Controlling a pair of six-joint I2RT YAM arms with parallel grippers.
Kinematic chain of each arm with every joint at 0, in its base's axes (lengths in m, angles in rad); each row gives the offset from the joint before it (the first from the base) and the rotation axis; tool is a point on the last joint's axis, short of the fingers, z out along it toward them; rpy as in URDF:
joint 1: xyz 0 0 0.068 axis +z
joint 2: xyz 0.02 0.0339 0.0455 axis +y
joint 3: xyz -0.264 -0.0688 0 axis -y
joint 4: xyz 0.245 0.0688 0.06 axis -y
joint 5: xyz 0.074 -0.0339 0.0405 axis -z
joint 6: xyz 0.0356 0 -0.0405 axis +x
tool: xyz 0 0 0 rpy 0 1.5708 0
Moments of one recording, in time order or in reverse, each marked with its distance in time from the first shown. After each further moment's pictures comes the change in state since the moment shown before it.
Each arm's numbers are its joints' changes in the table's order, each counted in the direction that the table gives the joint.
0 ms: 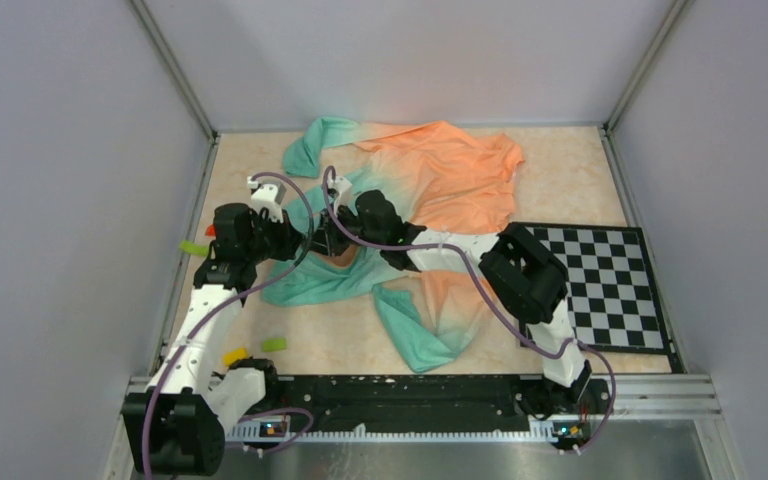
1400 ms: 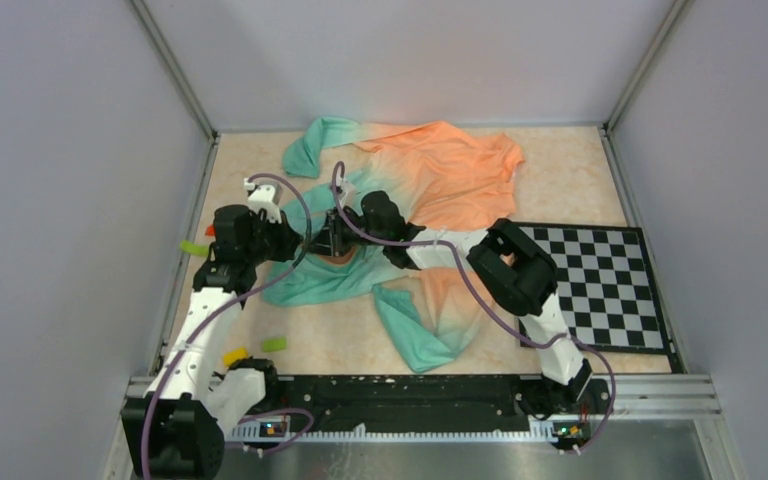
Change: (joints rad) left arm -0.006 -0.022 -0.004 -0.016 -0.051 -0.035; right arm -0.043 0.084 -0.001 0.105 -0.129 0.184
